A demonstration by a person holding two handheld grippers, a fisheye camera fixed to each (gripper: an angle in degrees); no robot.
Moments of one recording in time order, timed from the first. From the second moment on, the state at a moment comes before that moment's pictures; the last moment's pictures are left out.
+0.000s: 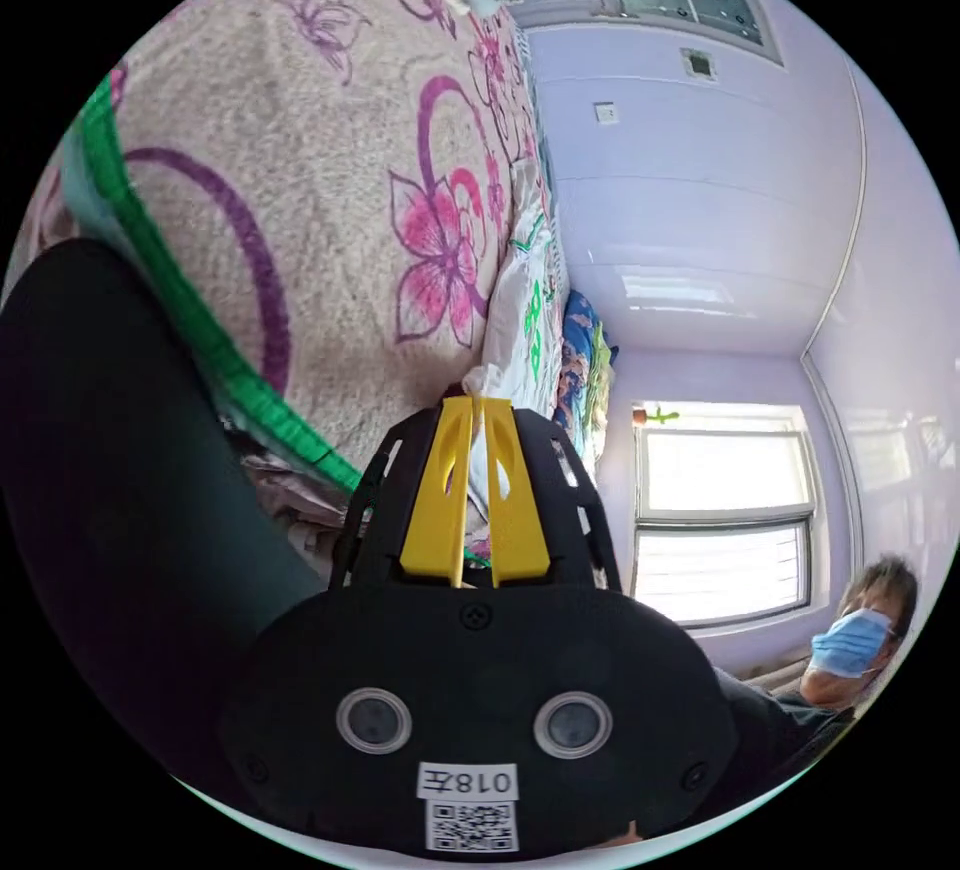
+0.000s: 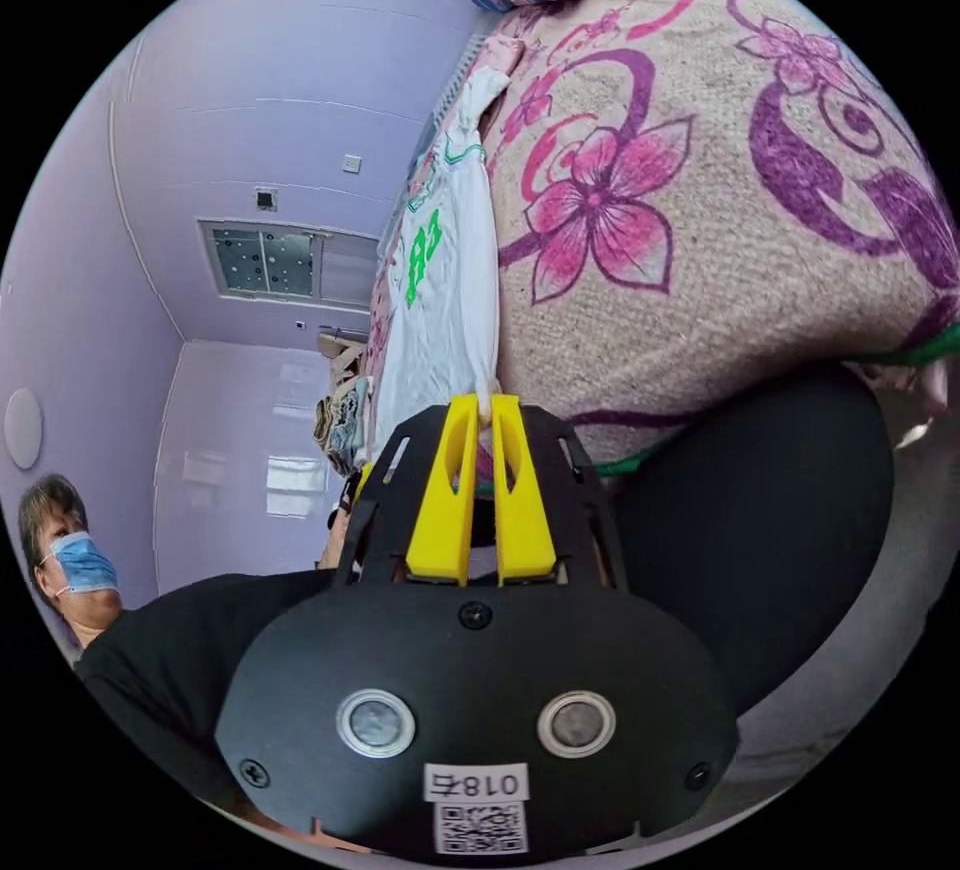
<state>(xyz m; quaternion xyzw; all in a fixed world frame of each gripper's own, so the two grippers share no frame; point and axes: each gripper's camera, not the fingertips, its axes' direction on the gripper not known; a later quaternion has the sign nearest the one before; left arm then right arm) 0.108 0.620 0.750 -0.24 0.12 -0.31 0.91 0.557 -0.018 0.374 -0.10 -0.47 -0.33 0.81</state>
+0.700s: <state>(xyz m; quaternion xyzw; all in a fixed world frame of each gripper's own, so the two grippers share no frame) 0.203 0.556 0.854 -0.41 0.04 -0.07 0.91 0.469 0.049 0.369 0.00 -0.13 -0.56 0.82</state>
